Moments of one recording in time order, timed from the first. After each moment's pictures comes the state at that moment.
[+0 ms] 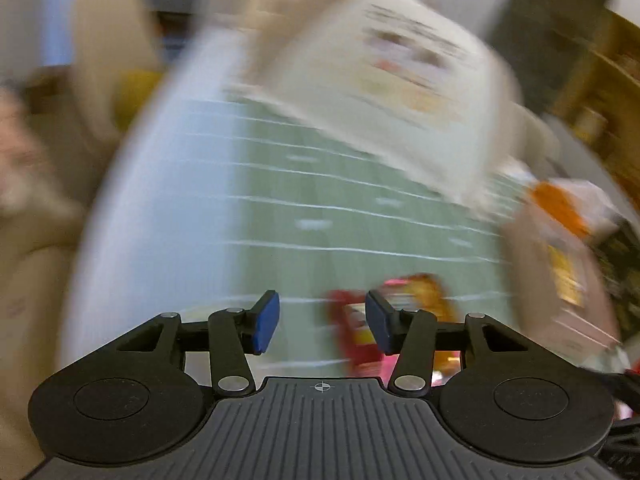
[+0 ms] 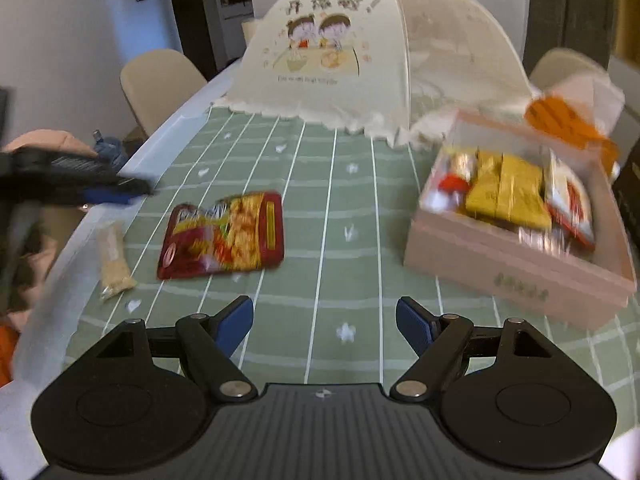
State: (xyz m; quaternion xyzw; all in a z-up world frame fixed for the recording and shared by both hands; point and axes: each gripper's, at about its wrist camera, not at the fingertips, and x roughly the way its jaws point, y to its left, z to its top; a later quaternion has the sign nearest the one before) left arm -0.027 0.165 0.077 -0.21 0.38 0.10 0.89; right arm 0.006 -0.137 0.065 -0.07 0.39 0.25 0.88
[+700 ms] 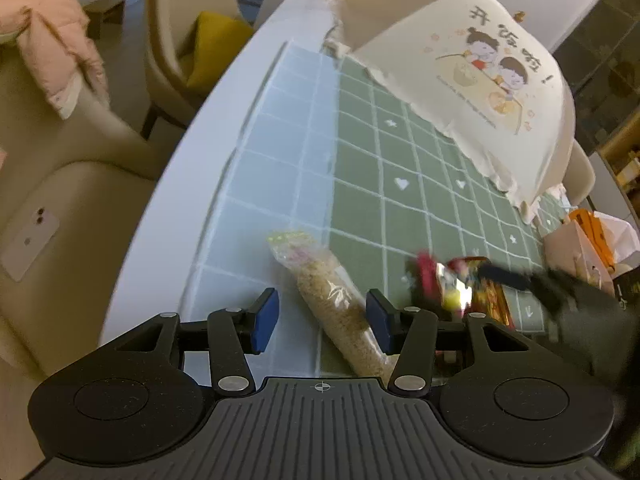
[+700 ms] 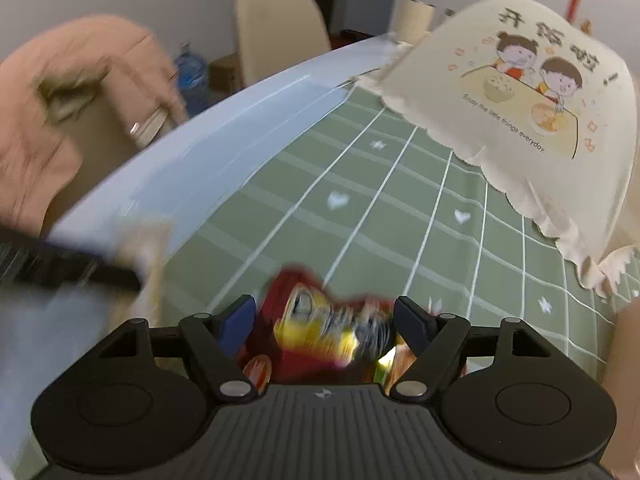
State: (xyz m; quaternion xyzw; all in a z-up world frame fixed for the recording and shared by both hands) left arm -0.049 0.194 0.044 -0.29 0.41 0.12 0.86; right arm 0.045 0.043 0.021 -0.25 0.35 0.38 0.82
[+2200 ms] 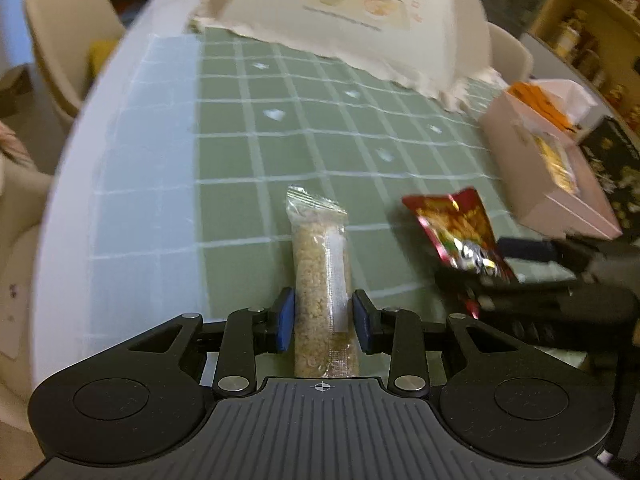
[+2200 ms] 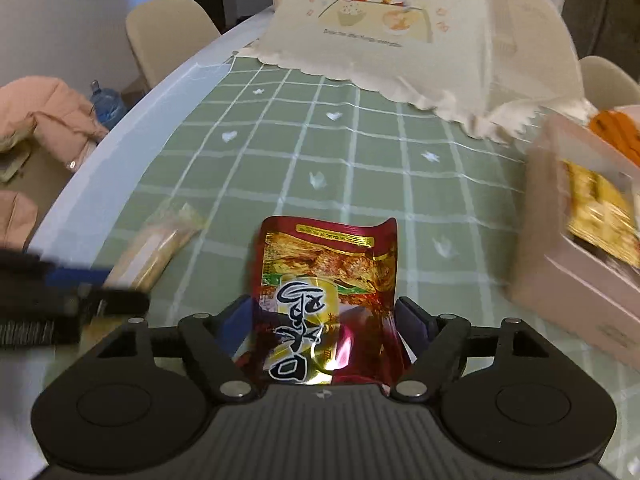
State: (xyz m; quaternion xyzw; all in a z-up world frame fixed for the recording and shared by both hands) left arm -0.043 0.113 0.046 -0.15 0.46 -0.01 0.87; right arm 0.019 -0.060 0.034 -0.12 0.43 0.26 0.86
